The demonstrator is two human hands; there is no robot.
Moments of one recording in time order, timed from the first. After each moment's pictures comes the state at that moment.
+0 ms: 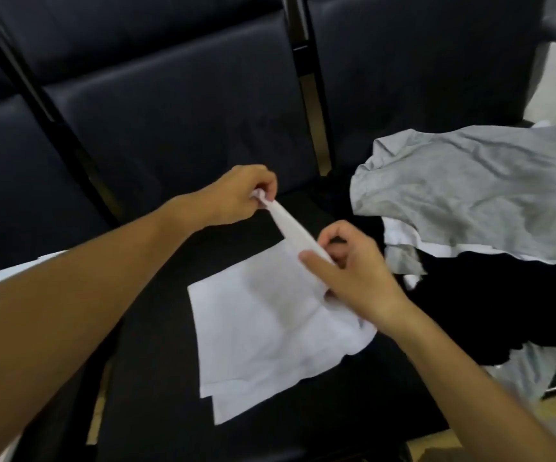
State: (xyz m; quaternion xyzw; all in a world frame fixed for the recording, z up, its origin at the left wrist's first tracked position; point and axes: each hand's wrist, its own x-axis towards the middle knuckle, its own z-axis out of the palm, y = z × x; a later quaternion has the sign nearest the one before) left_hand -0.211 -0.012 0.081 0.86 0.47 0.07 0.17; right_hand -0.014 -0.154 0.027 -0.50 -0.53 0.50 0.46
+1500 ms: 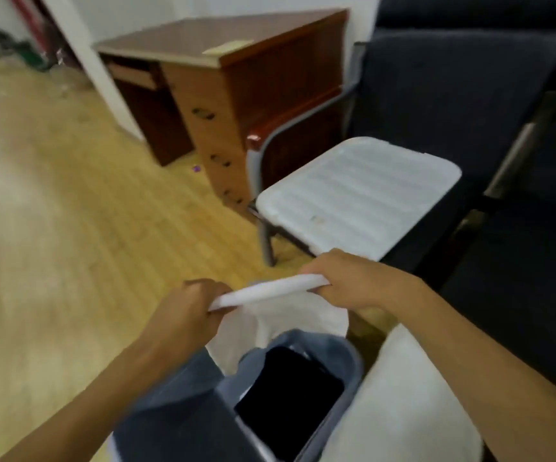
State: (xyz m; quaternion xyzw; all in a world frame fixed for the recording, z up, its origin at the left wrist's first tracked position) left_hand -0.520 -0.702 0.085 0.39 0.90 0.19 0.04; right_hand -0.419 -0.447 0.100 0.02 -0.96 0.24 -0.12
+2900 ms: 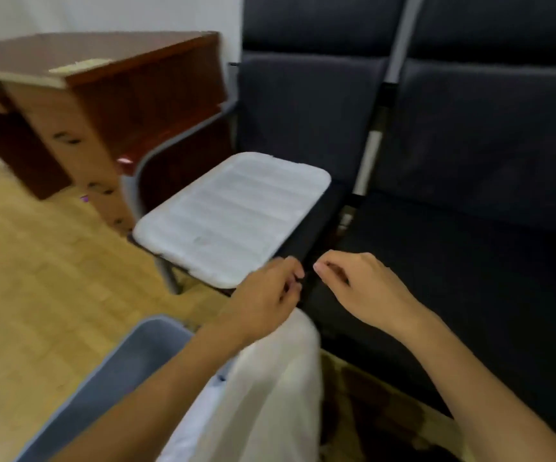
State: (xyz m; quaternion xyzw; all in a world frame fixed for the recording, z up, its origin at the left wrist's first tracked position) left_hand -0.408 -0.433 0.050 0.58 0.75 0.29 0.10; right_hand -0.255 -0.313 0.082 -0.27 -0.92 0.27 0.11
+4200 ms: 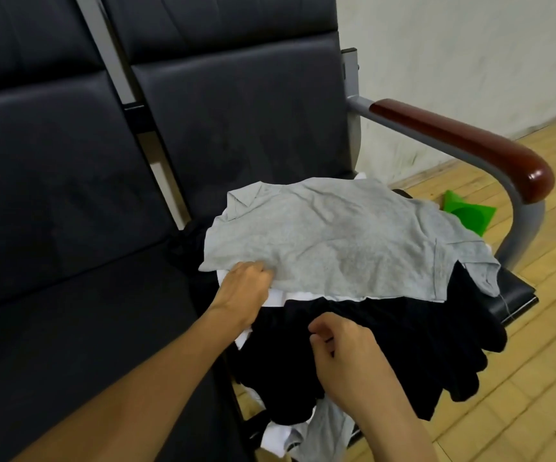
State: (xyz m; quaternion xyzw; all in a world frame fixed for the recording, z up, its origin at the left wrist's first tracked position) left_hand 0.051 -0.043 -0.044 0.91 0.42 0.06 -0.05; right_hand 0.183 -0.205 -0.018 -0.76 -0.52 0.28 0.27
